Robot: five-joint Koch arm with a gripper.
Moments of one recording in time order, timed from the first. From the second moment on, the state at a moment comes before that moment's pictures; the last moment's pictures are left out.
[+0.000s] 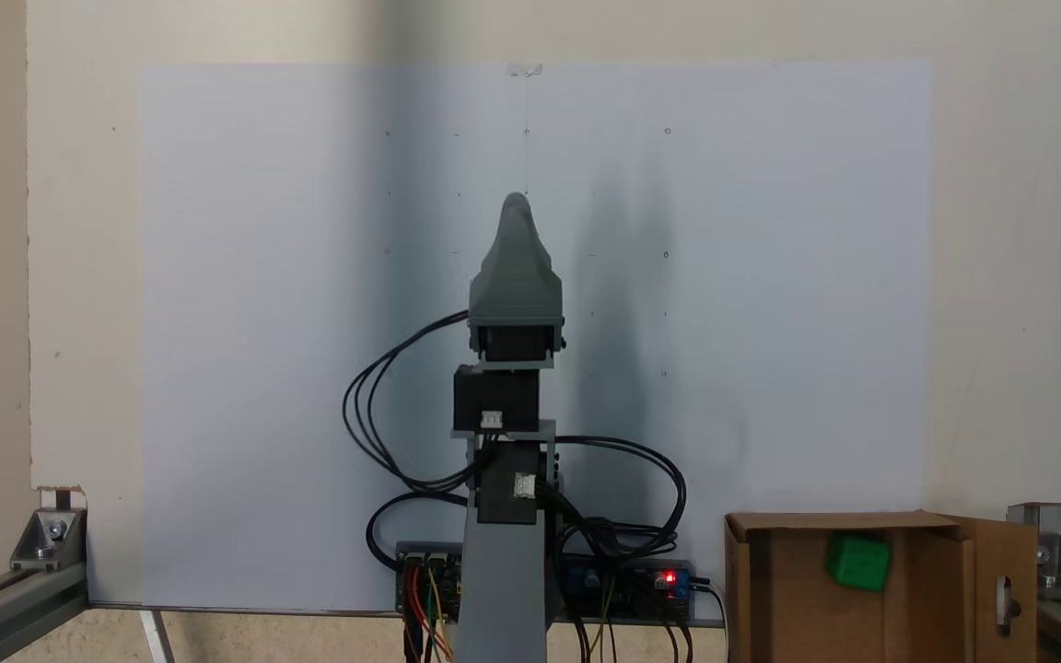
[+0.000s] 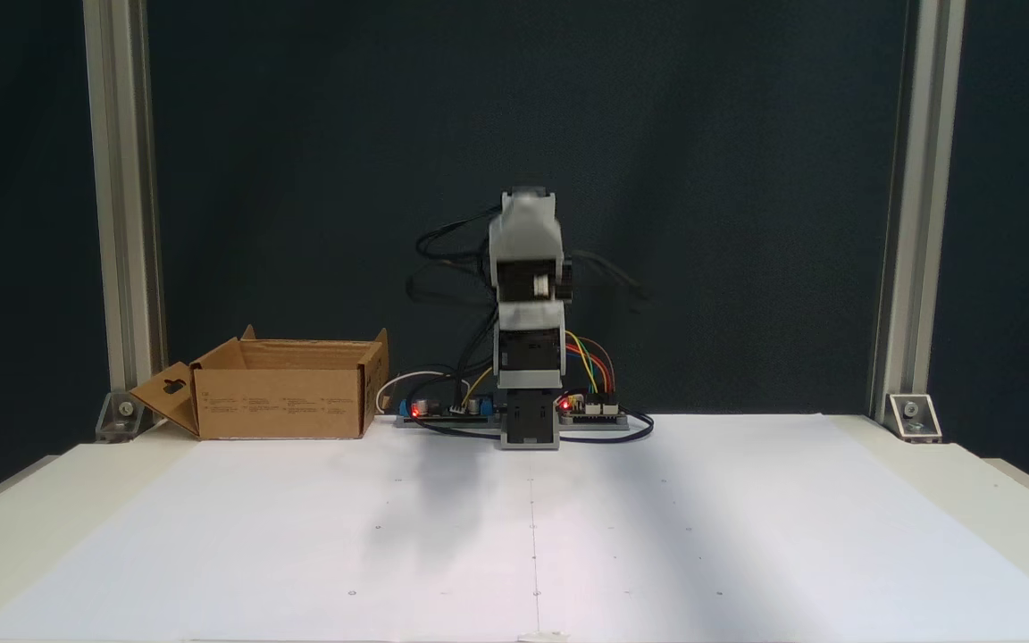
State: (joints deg) arm 0.1 129.1 128.7 -36.7 1.6
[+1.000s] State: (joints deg) arm 0.0 129.4 152.5 -60.1 -0.1
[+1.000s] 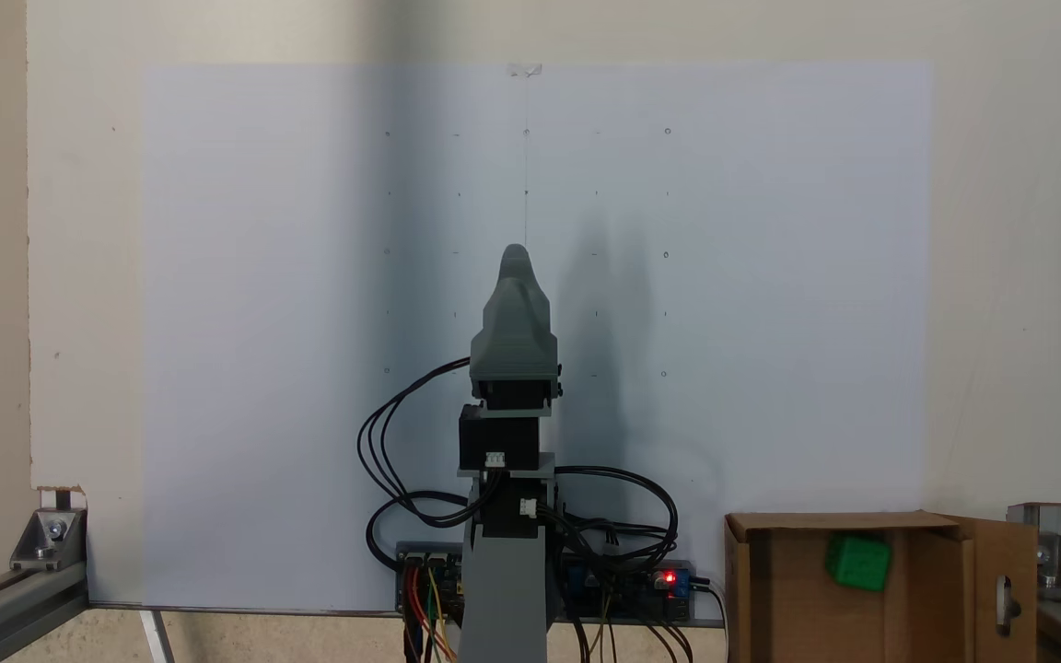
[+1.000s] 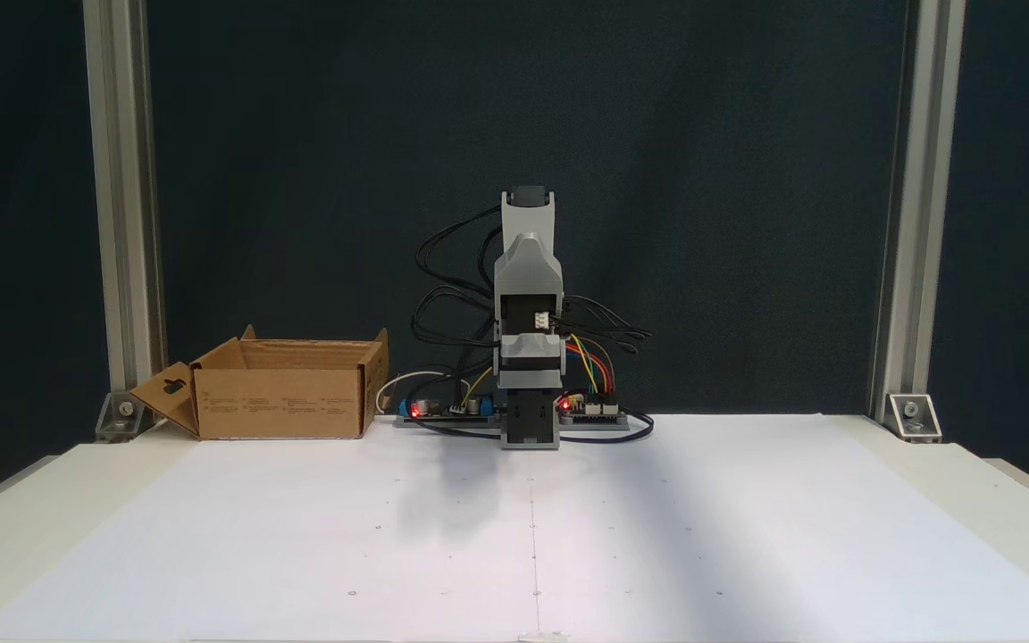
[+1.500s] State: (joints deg) arm -0.1 129.4 152.5 -59.7 -0.1
